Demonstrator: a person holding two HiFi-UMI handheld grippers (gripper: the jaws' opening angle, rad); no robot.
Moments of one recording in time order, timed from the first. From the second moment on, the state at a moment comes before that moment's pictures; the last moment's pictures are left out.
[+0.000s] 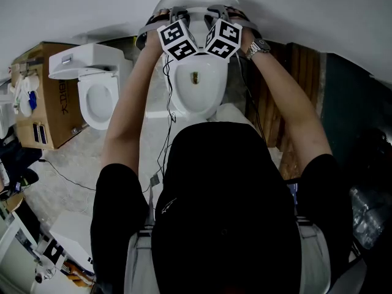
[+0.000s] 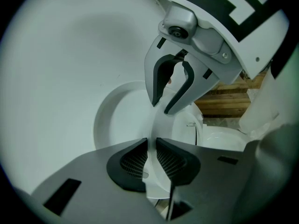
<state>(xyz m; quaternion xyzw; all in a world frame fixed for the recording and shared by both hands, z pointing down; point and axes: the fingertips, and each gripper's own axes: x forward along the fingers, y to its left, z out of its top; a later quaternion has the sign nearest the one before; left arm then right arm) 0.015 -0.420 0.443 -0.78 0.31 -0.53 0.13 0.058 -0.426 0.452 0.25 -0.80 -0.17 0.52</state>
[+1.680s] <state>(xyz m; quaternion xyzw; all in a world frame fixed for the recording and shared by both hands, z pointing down) 0.007 -0.473 0.451 -0.78 0.38 -0.49 0.10 0.054 -0.479 0.457 0.31 -0.82 -0.11 0.47</state>
